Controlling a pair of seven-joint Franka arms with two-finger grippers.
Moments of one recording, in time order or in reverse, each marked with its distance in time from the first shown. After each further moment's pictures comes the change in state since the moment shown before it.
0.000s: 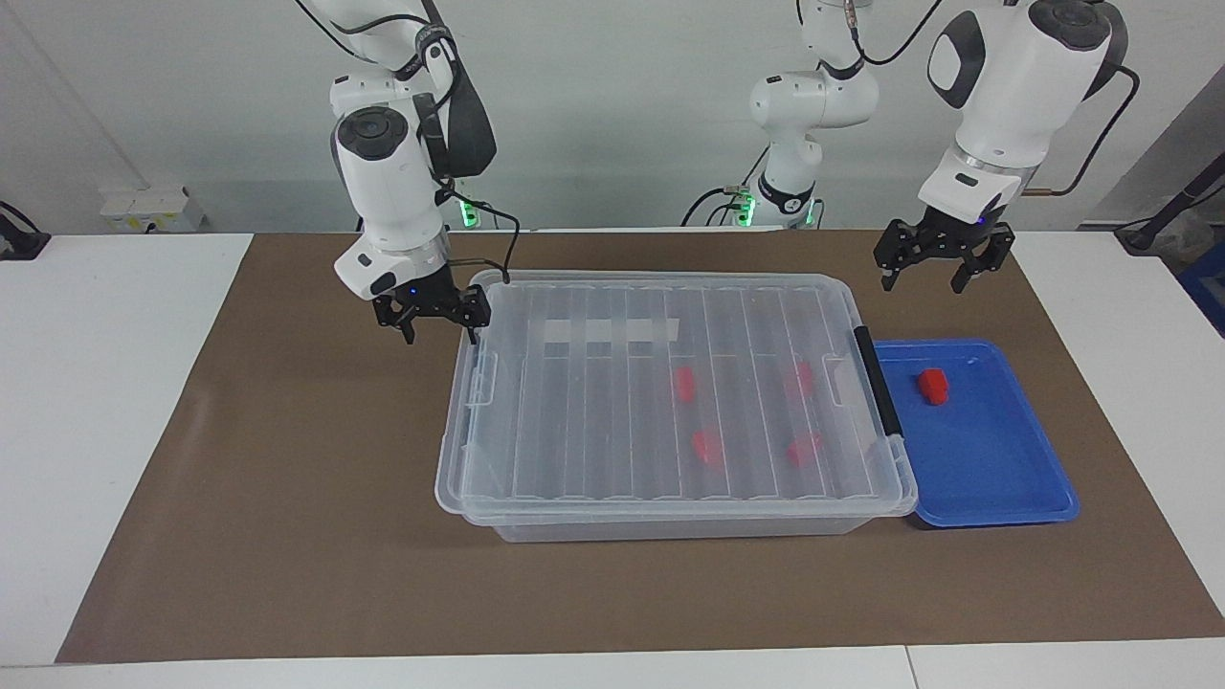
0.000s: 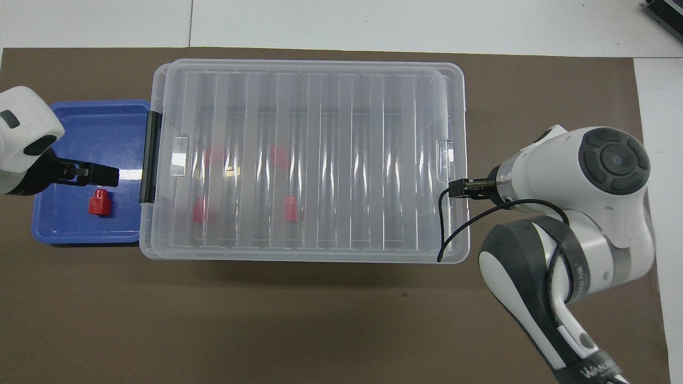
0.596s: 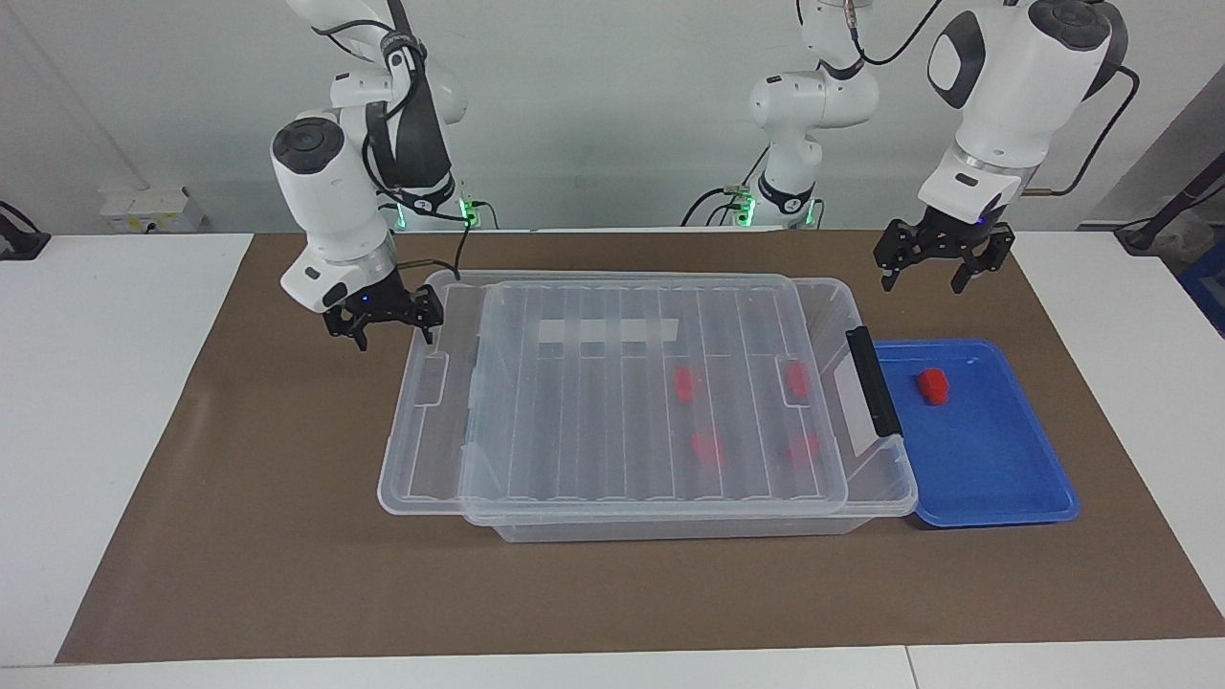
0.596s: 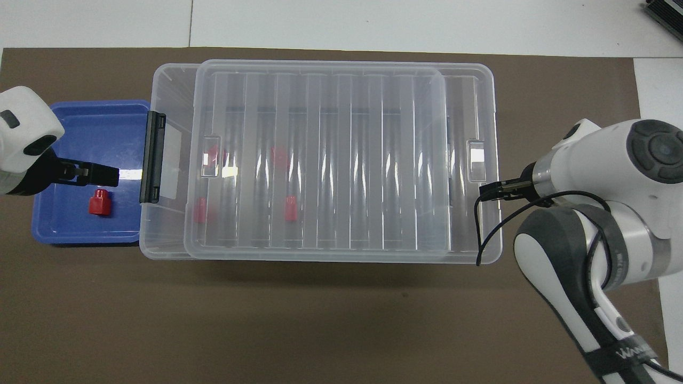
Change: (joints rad) left arm 0.000 0.000 0.000 0.000 0.000 0.000 0.000; right arm -0.153 -0.007 -0.003 -0.010 0.000 -0.043 -0.341
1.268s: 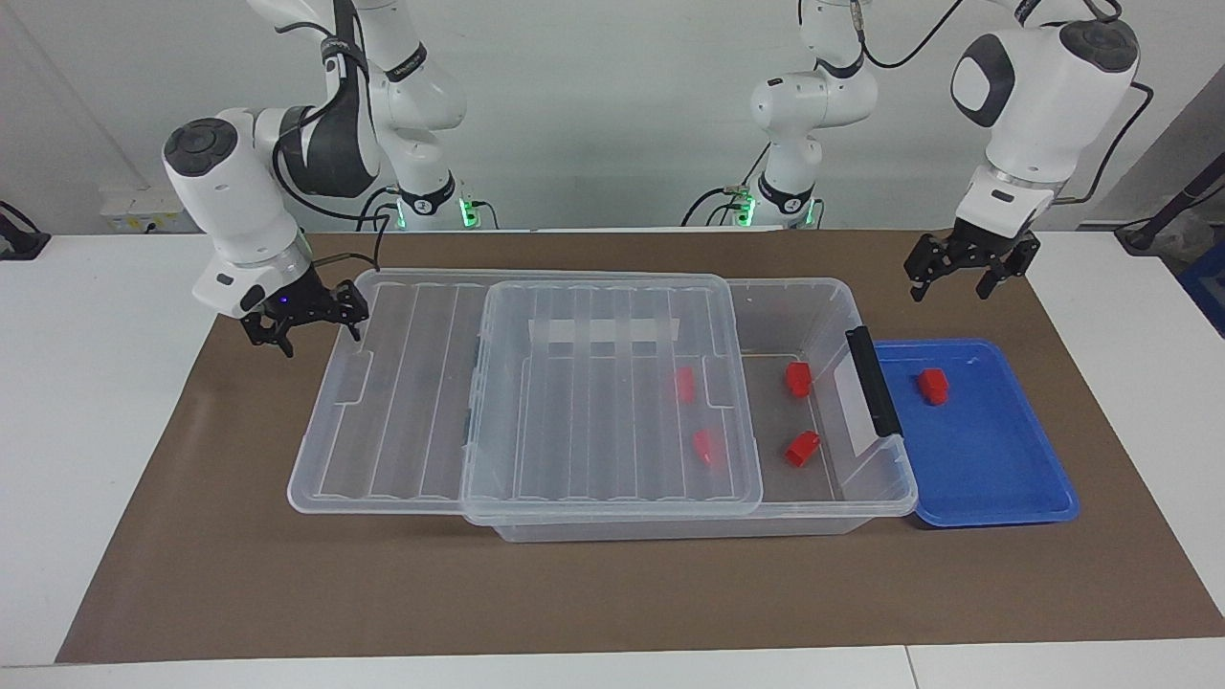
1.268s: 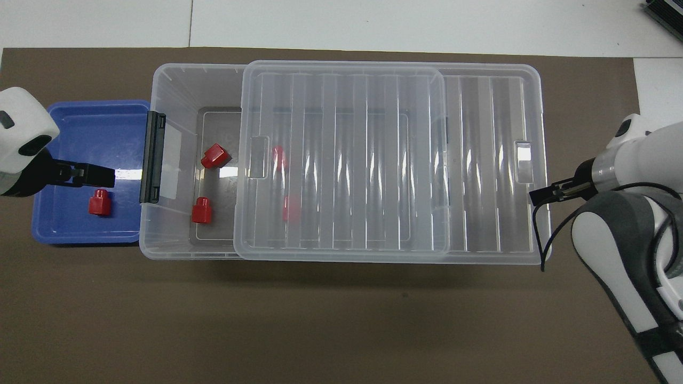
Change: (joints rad) left arm 0.112 -0.015 0.009 -0.142 0.000 0.142 0.005; right arm -0.144 -0.005 -0.002 0.000 0.000 0.002 -0.296
